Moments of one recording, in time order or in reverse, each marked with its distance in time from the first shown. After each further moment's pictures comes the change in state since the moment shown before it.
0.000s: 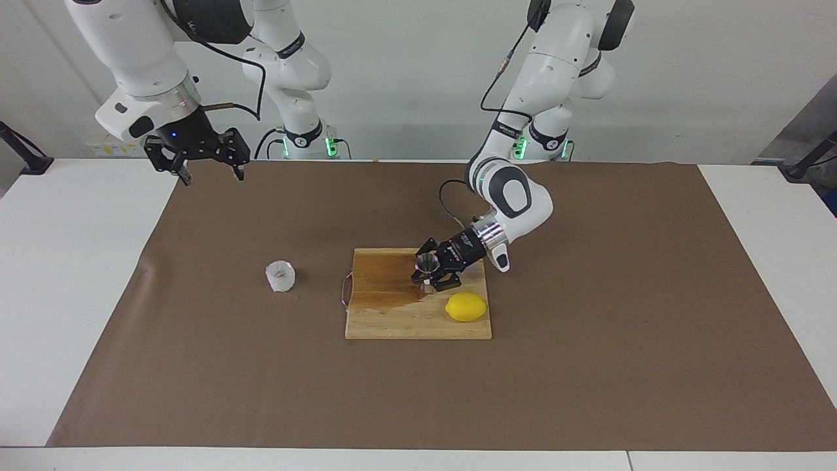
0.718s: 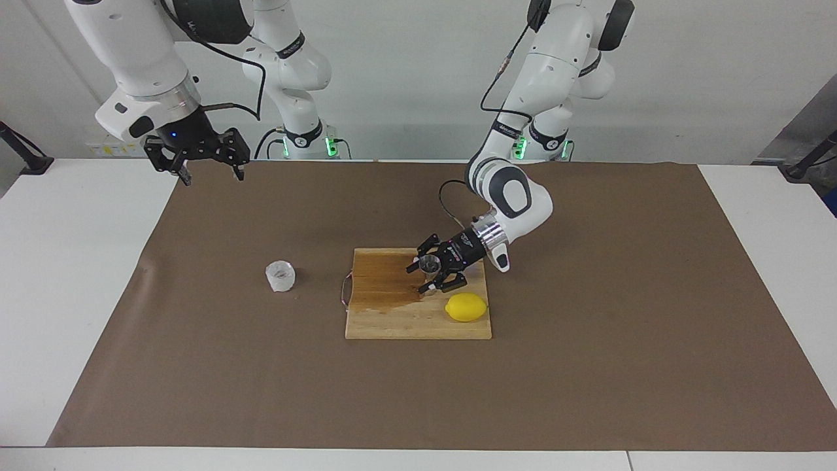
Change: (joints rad) left arm 0.000 0.000 0.000 0.000 -0.001 0.001 0.010; right arm 0.000 0.000 0.000 0.000 0.000 0.000 0.000
